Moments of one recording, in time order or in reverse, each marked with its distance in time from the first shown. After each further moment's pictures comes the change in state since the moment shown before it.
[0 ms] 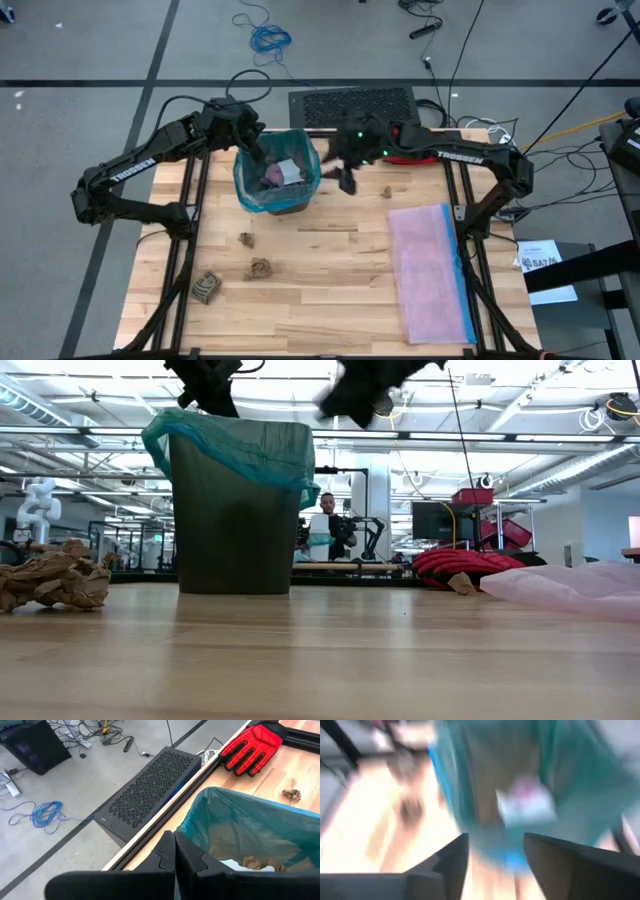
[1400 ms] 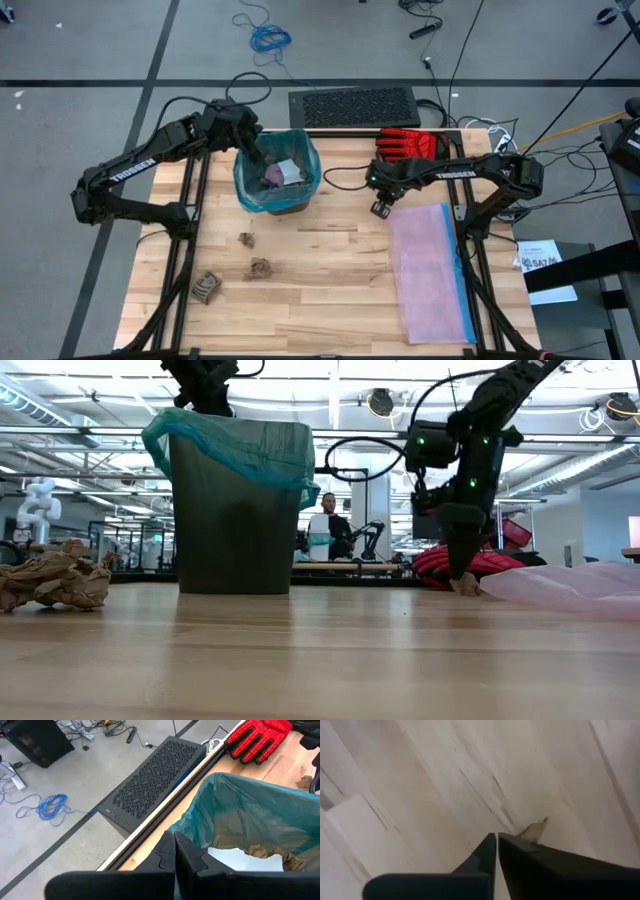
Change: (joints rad) left arm 0.000 0.000 0.000 -0.051 -0.019 -0.002; right arm -0.033 -0.075 -0.652 -0.082 0.340 0.304
